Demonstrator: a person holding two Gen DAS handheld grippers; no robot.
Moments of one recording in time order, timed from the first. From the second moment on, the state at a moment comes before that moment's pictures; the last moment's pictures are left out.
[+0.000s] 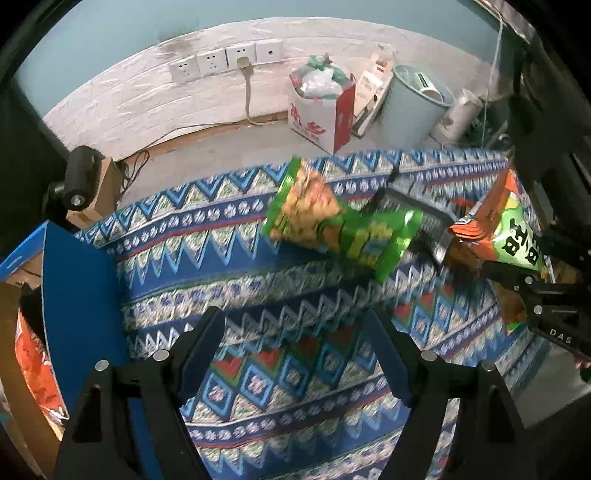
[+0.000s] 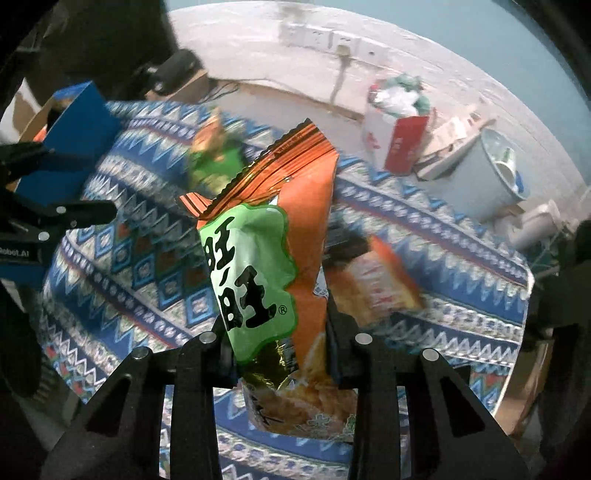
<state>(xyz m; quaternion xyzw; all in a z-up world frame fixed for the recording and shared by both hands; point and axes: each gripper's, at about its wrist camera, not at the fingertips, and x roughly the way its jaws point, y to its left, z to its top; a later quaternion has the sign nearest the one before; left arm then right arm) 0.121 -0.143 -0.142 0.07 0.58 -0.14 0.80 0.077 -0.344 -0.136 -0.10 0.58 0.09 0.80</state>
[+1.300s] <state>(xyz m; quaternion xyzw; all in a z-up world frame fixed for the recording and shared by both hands) 0.199 -0.176 -0.218 -0.15 0.65 -0.08 0.74 0.137 -0.393 -0.144 -0.06 0.58 0.05 0.81</state>
